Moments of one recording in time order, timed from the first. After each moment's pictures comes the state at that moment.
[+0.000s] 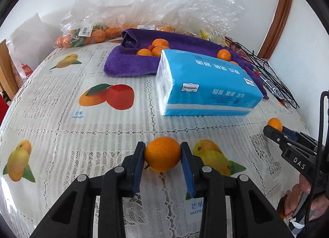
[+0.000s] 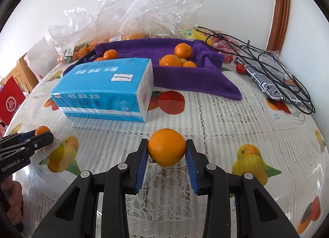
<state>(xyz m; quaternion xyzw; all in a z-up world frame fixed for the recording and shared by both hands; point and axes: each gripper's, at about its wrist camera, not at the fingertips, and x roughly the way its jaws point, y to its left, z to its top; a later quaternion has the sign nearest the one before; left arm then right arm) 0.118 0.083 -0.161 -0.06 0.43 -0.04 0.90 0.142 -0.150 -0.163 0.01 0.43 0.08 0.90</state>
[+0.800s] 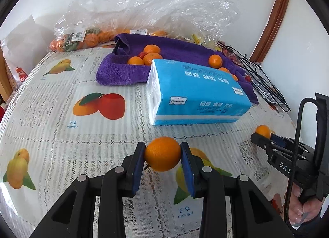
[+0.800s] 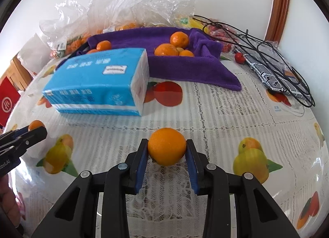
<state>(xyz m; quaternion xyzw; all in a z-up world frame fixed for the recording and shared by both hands) 0.123 0.082 -0.143 -0.07 0.43 -0.07 0.90 0.149 -0.149 -0.157 0.01 0.46 0.07 0.88</state>
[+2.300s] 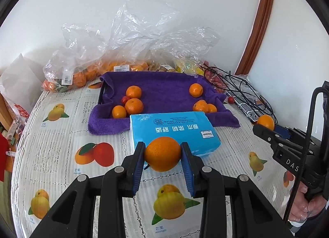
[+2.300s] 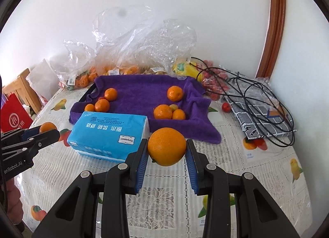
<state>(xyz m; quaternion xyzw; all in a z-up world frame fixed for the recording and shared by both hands) 0.141 0.058 -0.067 -0.04 0.39 -0.09 0.91 0.156 -0.160 -0.064 0.00 0.39 0.07 0.92</state>
